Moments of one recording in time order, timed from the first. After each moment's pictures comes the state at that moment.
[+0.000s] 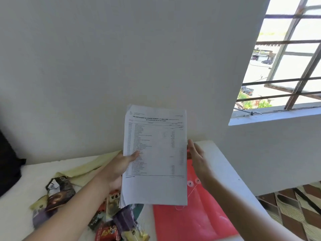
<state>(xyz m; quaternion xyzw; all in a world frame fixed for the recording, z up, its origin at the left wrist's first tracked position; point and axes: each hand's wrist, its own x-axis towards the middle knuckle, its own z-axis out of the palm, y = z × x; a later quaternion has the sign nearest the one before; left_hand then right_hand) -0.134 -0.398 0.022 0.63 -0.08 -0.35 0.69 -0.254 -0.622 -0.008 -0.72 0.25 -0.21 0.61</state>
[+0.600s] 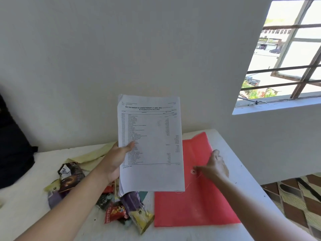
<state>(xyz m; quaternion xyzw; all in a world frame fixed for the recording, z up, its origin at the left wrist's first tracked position) -0.146 -0.369 0.016 0.64 -0.06 -0.27 0.72 -0.285 -0.645 -0.065 -0.84 0.47 -0.04 0.26</state>
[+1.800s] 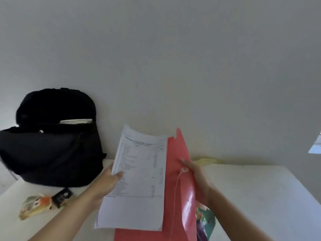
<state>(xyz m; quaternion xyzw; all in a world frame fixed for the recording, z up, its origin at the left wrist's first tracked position) -0.078 -0.146 0.023 0.79 -0.02 -0.16 0.59 -0.157 -0.423 0.026 -0.49 0.13 0.08 0.86</state>
